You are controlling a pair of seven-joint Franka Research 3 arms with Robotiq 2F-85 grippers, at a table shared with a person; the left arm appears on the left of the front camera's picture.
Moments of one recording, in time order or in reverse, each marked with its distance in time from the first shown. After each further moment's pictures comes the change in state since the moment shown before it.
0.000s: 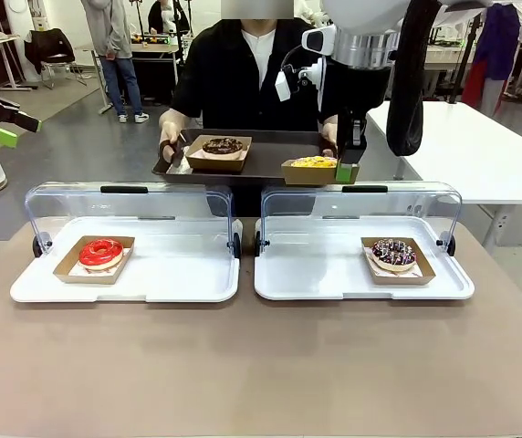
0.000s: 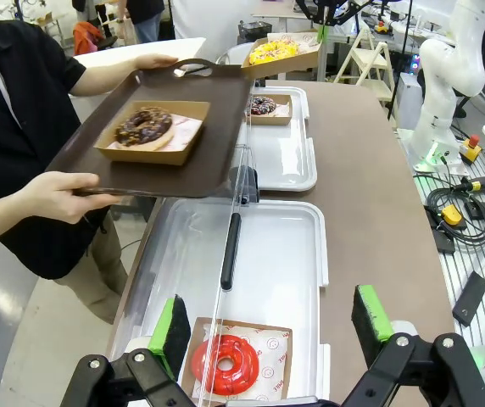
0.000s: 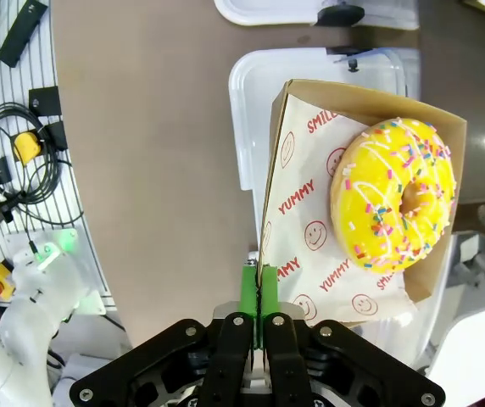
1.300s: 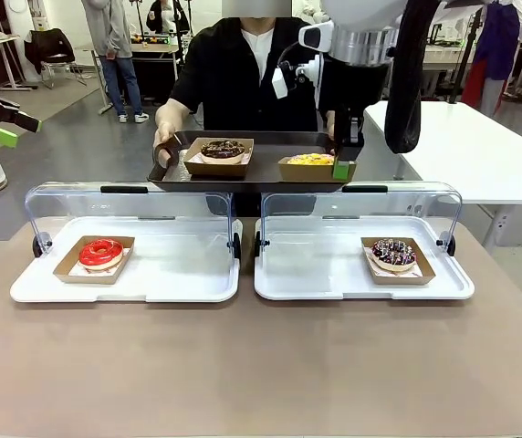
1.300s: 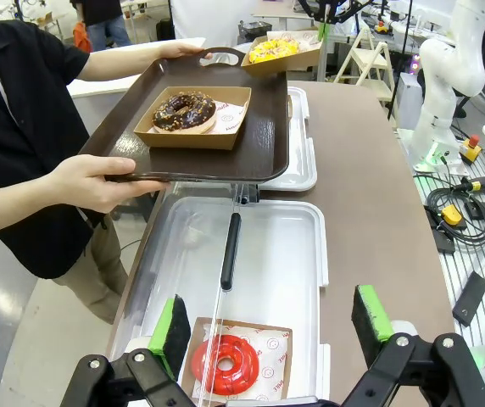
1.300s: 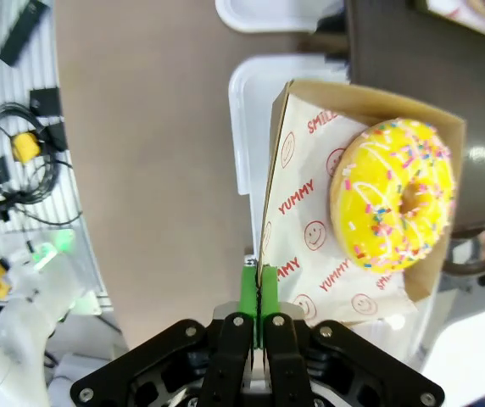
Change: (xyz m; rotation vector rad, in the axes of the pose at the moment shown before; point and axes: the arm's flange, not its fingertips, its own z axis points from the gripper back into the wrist) left arm 0.000 0.000 0.000 0.000 0.000 0.000; right arm 0.009 0.004 0.011 -0.020 -0.011 0.026
